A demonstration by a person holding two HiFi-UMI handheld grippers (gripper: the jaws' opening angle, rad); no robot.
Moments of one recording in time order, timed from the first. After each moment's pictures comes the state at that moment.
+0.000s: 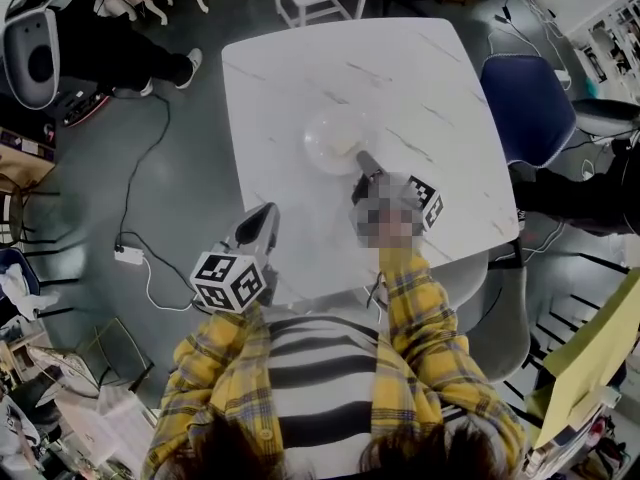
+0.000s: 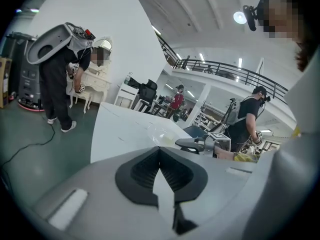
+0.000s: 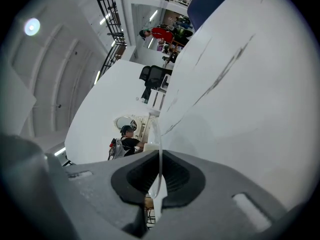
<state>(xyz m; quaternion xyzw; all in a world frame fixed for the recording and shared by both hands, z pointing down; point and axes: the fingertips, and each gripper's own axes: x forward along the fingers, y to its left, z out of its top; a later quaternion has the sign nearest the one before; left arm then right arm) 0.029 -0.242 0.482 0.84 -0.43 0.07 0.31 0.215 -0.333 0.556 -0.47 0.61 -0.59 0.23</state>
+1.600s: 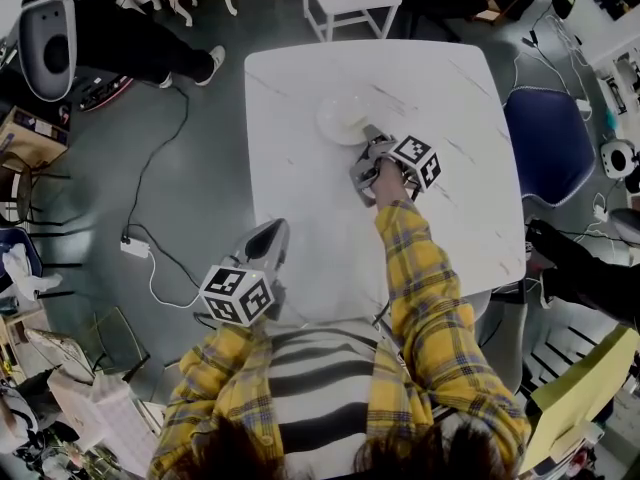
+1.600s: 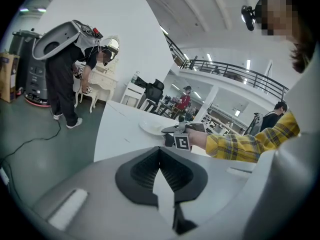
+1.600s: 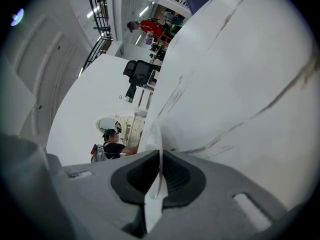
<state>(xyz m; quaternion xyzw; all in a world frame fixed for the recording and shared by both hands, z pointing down) 0.020 -0.267 0.490 0.82 -0.46 0.07 0.33 0.204 -0.472 0.599 -0.51 0.55 -0.63 0.19</state>
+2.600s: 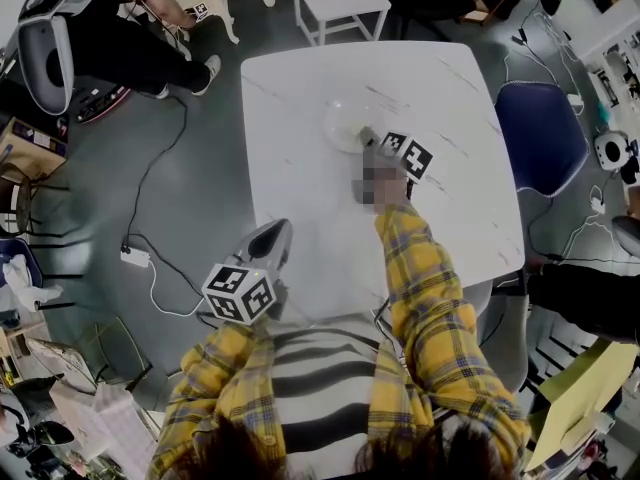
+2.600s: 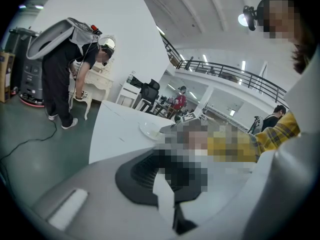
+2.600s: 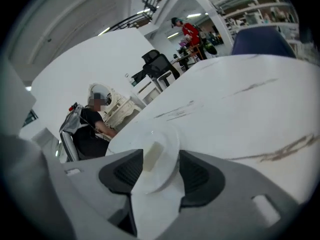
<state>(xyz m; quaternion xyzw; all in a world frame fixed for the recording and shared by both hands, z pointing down) 0.026 -0.257 0.485 0.83 -0.44 0.06 0.33 0.227 -0.451 0.591 -0.62 0.61 -0.50 -0.02</state>
